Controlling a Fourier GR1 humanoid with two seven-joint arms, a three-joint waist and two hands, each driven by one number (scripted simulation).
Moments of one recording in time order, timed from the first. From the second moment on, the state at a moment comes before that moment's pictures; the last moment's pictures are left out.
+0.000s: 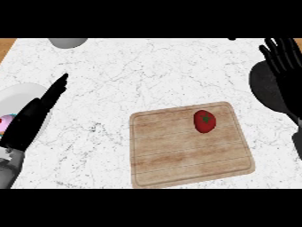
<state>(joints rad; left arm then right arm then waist) -0.19 0.57 -0.26 -1.61 0.09 0.07 0.19 -0.37 -0.49 0.06 -1.49 -0.45 0.02 -0.10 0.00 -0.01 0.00</state>
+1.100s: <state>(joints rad) 0.07 0.18 -0.11 -1.47 0.32 0.29 0.10 0.09 -0.35 0.43 -1.78 0.37 -0.58 0.04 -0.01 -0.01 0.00</state>
